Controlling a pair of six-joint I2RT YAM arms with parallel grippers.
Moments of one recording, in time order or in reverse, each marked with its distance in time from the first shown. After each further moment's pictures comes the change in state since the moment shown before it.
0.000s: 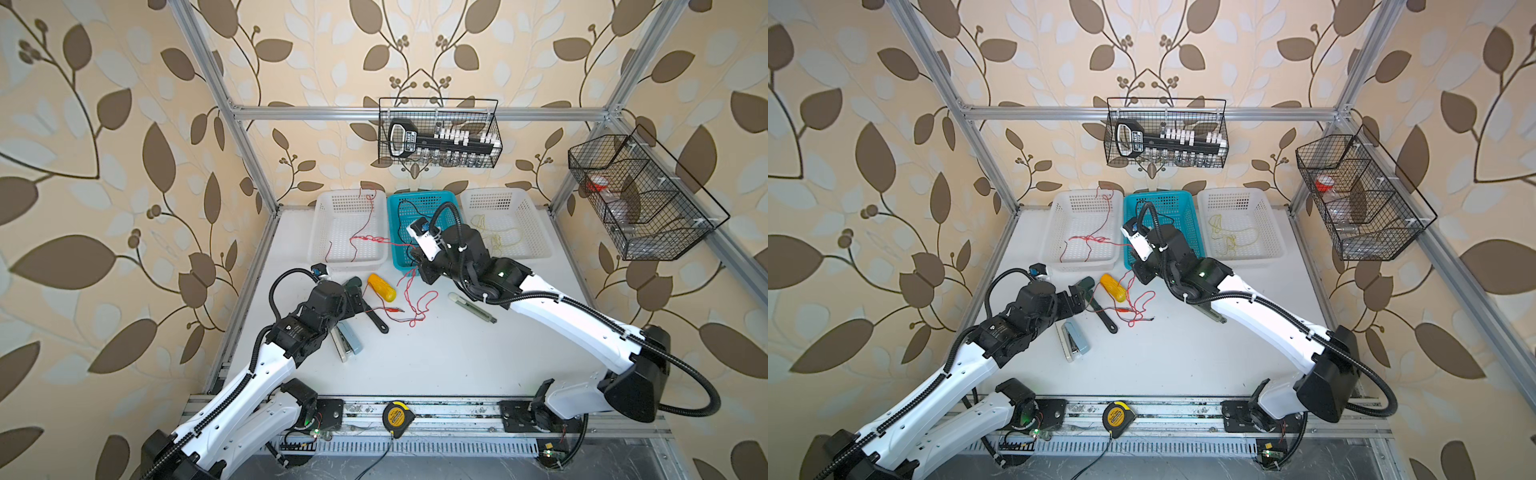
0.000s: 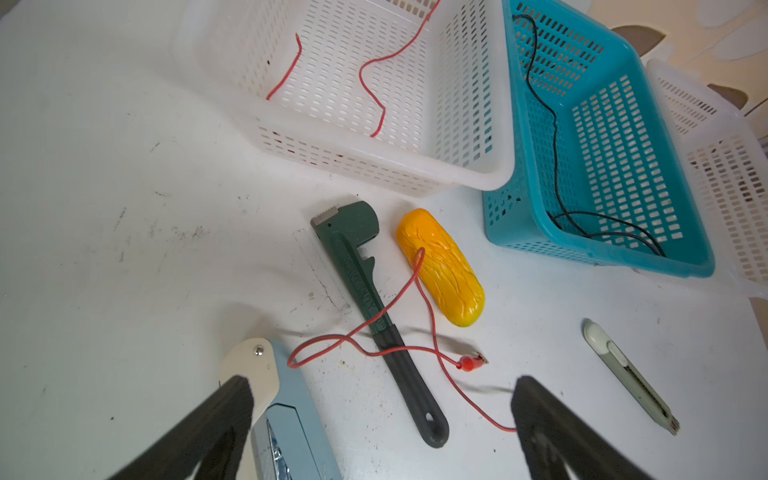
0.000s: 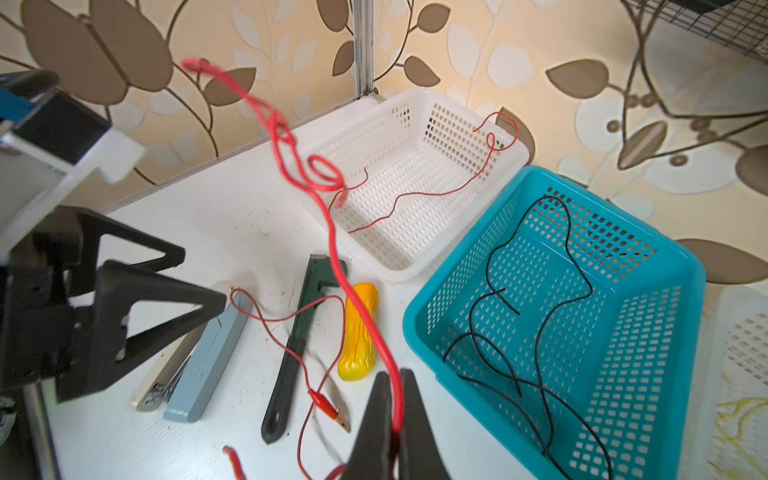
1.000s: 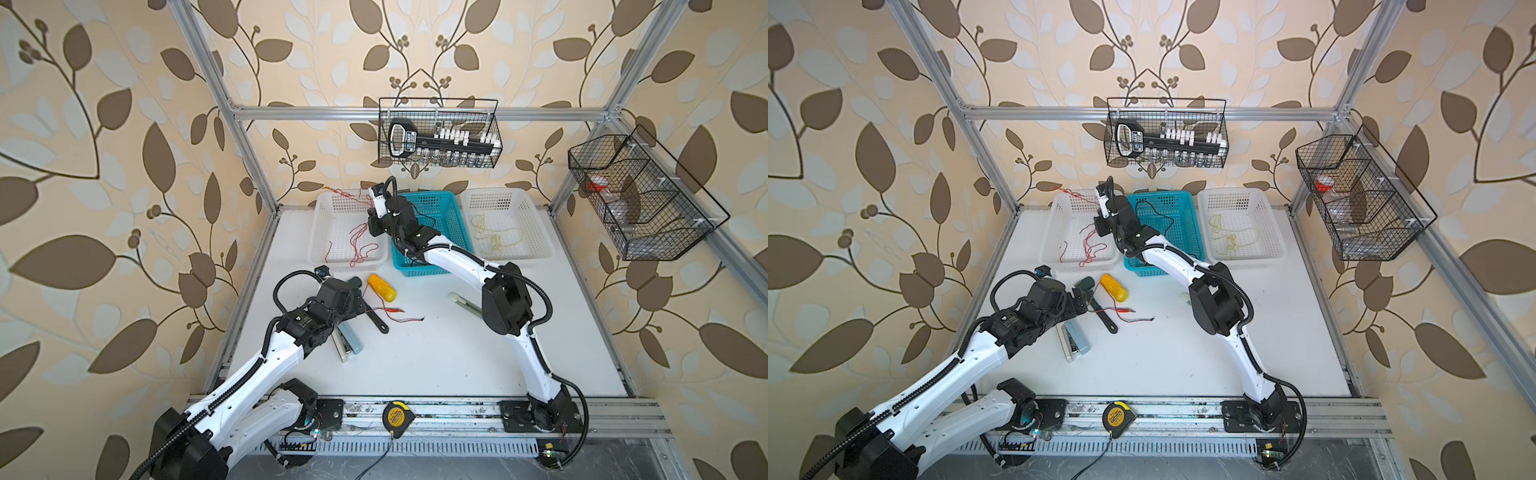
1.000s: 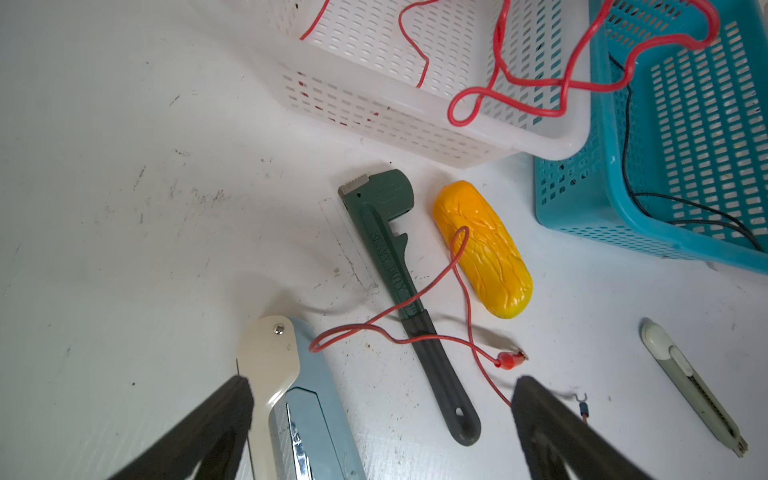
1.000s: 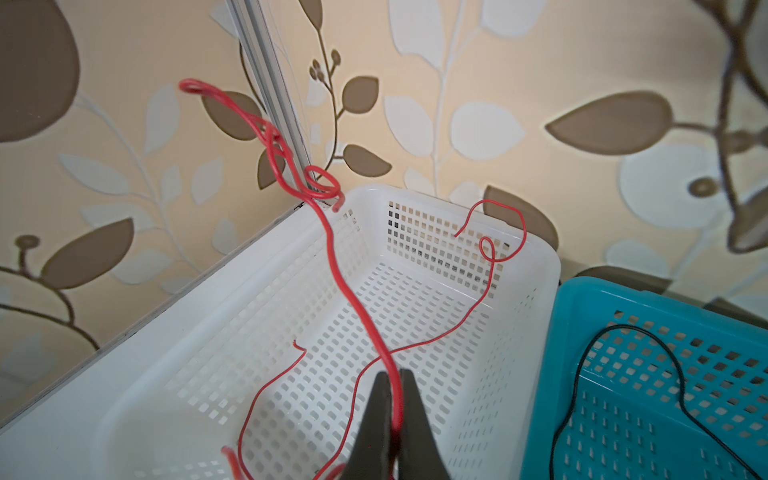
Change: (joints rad) left arm 0.000 0.103 0.008 -0.045 -0.004 -0.049; right arm -0.104 0.867 0.754 0.306 0.011 0.170
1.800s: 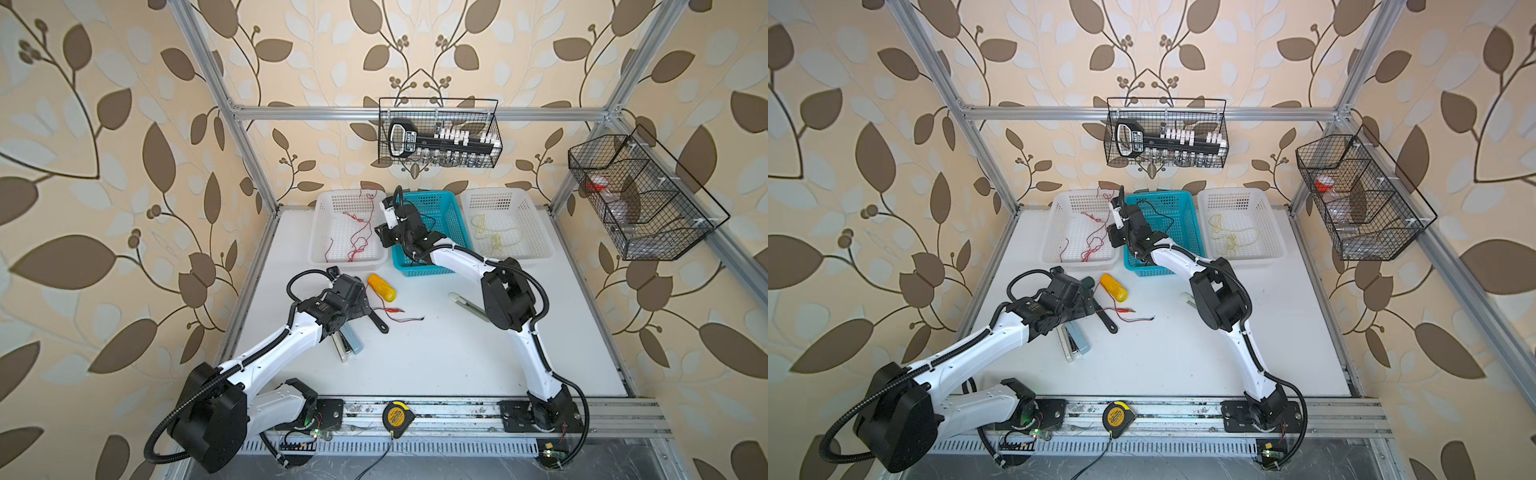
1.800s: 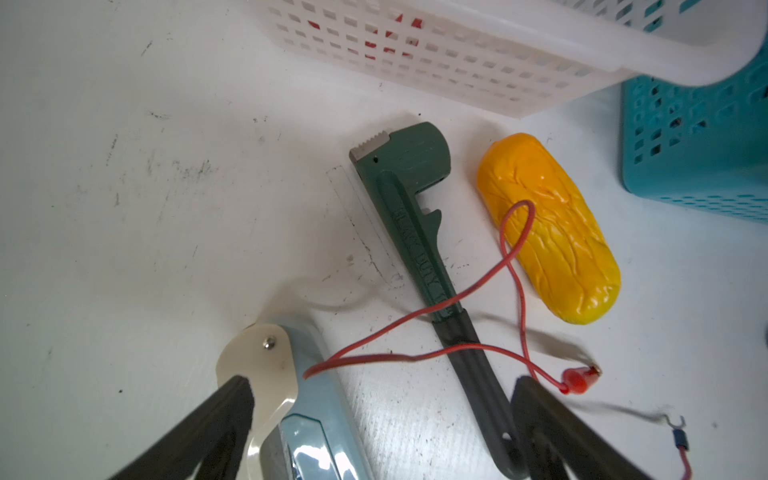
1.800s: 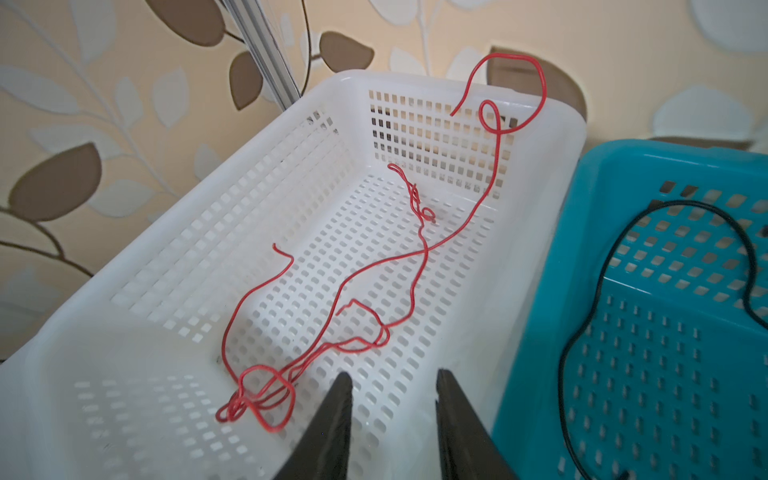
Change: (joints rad) left arm 0.000 0.243 0.027 0.045 -0.014 0.027; right arm -0.064 -0.056 -0.201 -0.013 -0.136 0.051
